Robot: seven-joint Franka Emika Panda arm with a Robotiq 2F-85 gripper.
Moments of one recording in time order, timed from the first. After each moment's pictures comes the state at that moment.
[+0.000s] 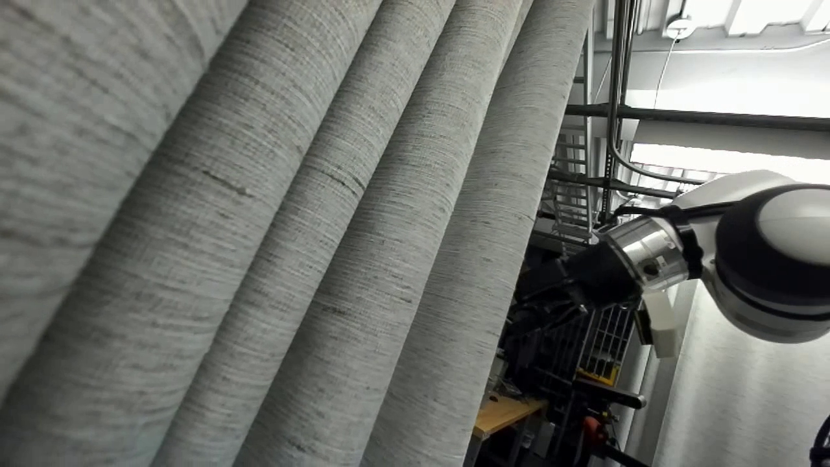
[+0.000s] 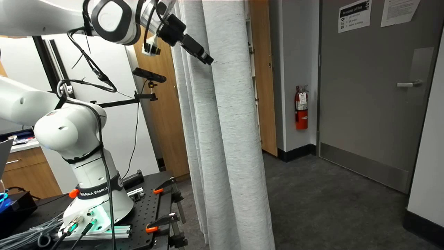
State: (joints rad) arm 0.02 -0.95 -0.04 -2.72 0.07 2.55 -0.02
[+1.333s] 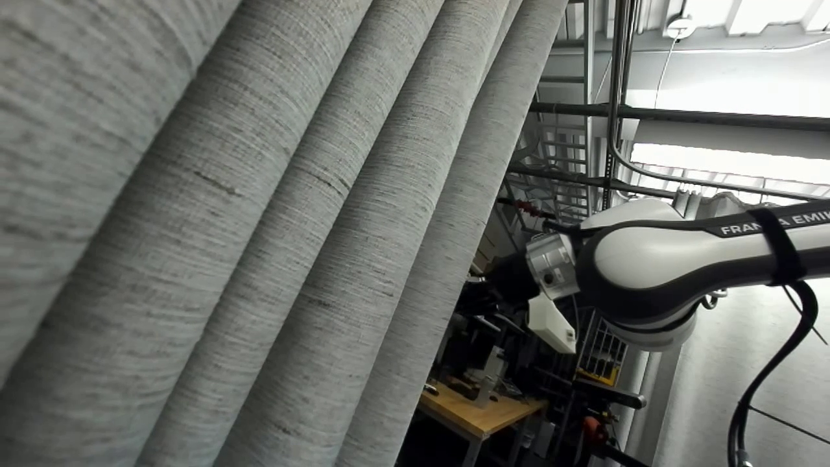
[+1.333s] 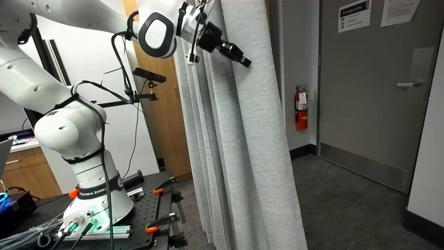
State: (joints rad) arm 0.03 -0.54 -0.05 -2.60 0.07 2.98 -0.04
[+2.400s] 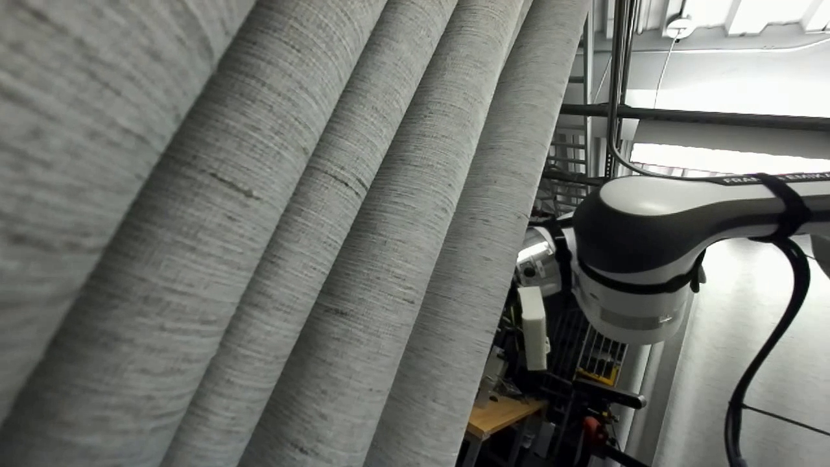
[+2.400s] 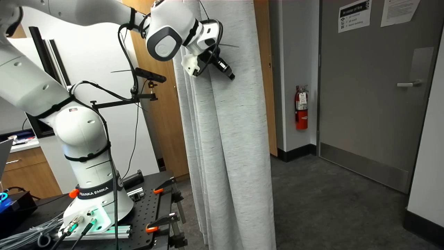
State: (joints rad) arm 0.50 -0.52 -0.29 -2.57 0.40 2.83 -0.19
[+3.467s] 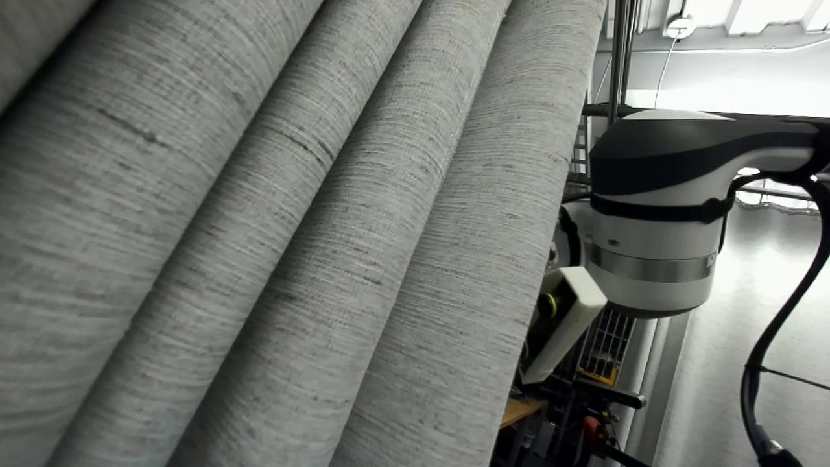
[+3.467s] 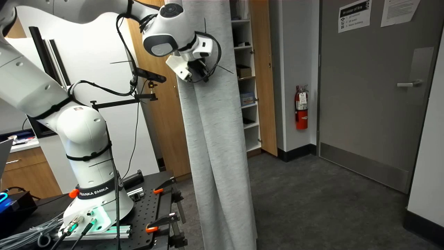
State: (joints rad) arm 0.61 -0.54 -0.22 -2.54 0.83 2.51 -0.50
